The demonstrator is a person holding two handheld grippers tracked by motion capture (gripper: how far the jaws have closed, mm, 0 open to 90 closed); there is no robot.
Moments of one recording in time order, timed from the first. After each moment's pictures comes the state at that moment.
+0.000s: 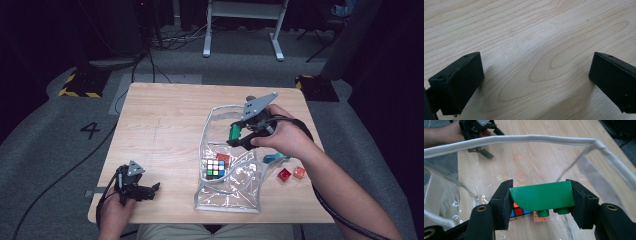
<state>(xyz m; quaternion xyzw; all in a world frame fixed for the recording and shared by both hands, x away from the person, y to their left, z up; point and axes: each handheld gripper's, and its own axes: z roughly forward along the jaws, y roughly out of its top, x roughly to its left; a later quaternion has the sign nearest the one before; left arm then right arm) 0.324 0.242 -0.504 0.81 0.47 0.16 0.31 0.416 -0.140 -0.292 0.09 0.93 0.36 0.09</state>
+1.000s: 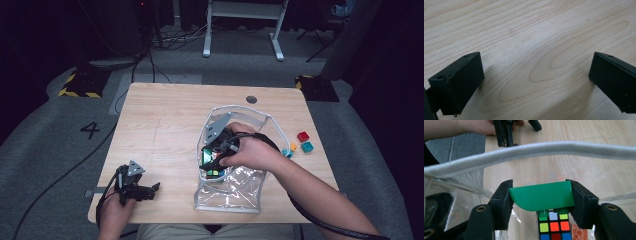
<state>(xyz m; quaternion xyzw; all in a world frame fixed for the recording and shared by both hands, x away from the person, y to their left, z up) 0.324 0.242 -0.504 0.81 0.47 0.16 0.31 0.390 -0.064 -0.332 0.03 0.95 0.32 0.01</state>
